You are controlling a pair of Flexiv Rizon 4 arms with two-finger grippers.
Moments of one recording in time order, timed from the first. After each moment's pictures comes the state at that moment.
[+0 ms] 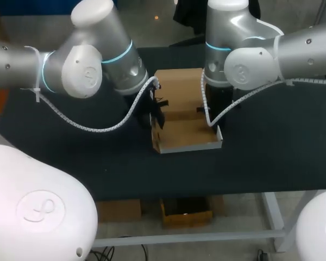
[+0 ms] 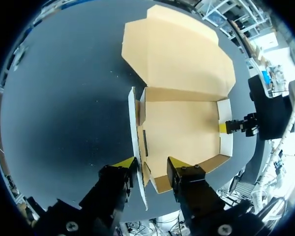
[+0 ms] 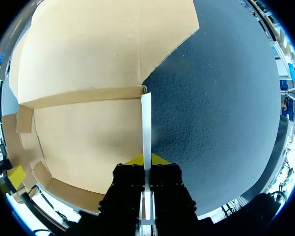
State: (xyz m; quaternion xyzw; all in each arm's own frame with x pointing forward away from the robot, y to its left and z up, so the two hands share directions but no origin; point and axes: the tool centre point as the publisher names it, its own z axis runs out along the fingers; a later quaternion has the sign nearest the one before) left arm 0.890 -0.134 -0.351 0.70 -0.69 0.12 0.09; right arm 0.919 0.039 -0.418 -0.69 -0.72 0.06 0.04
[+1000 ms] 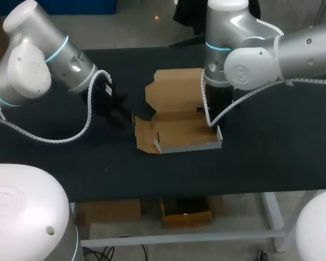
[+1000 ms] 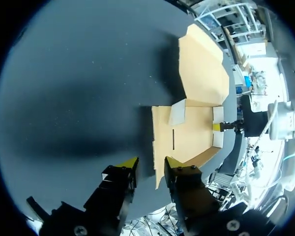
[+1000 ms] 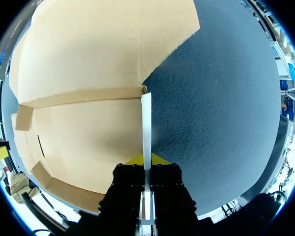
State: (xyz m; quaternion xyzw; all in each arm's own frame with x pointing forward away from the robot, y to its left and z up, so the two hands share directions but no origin) left arm 0.897 -0.048 -0.346 0.69 -0.67 0.19 0.21; right arm 0.919 0.040 -0.418 -0.69 -0.72 0.06 0.04
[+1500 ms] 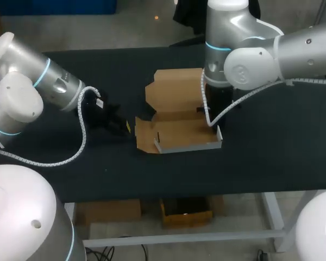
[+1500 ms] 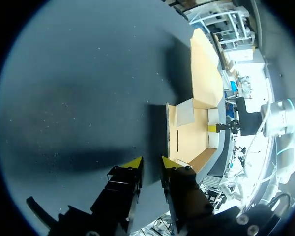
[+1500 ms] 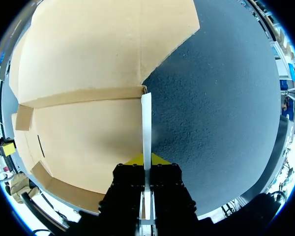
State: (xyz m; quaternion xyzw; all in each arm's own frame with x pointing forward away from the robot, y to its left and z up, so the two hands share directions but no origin) left arm 0.891 -0.044 -0.375 0.67 -0.65 0.26 0.24; right arm 0.919 0.040 -0.418 -0.69 -0.72 0.06 0.04
